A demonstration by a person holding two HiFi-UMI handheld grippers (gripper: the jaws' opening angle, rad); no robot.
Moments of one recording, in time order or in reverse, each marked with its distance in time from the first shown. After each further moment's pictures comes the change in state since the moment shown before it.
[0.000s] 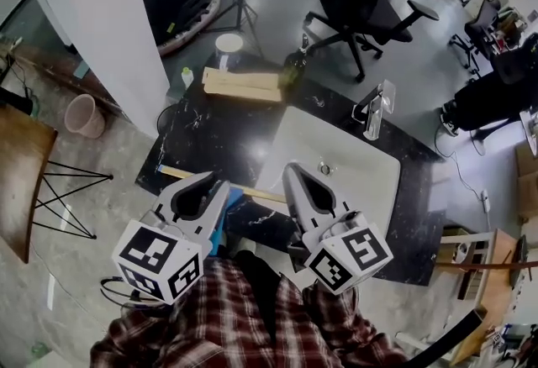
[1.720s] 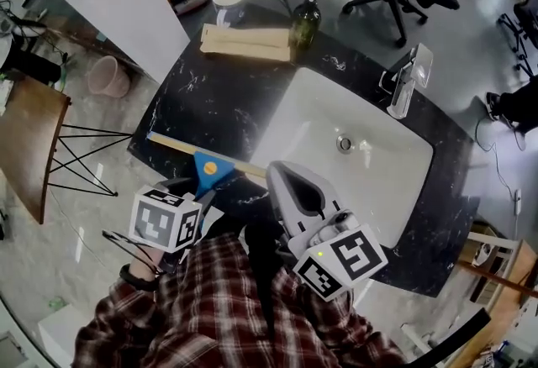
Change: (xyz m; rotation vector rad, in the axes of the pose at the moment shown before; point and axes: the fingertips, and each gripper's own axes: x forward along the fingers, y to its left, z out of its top) left arm 0.022 0.040 -0.186 -0.128 0.763 0.279; right arm -0.011 -0.033 -0.059 0.181 0.076 0.168
